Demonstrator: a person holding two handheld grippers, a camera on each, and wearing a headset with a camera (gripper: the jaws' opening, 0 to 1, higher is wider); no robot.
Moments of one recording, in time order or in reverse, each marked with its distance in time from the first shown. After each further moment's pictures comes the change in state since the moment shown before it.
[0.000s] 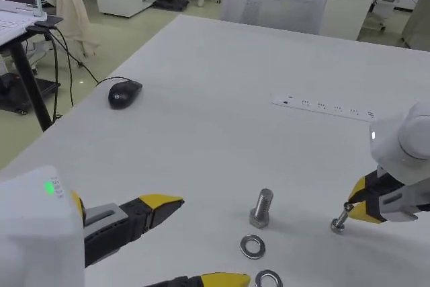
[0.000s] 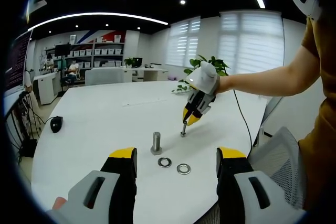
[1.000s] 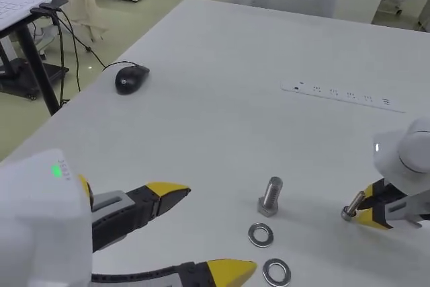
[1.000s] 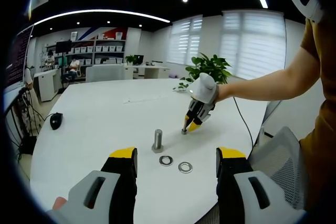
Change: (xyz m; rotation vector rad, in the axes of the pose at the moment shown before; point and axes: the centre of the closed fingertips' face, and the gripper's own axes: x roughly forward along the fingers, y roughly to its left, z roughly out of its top) left arm 0.005 0.008 -0.006 -0.014 0.018 0.006; right arm 0.030 -0.001 -0.024 0.027 0.031 0.025
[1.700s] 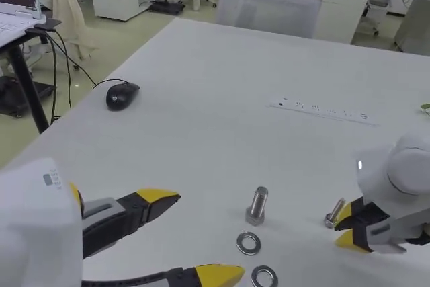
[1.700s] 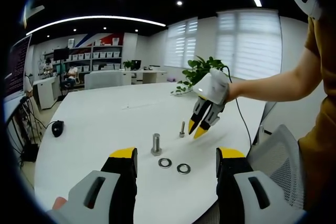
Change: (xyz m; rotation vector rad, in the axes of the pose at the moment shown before) left arm -0.012 -0.010 0.007 0.045 -0.027 -0.006; right arm -0.026 0.060 0.042 -0.062 -0.077 0.023
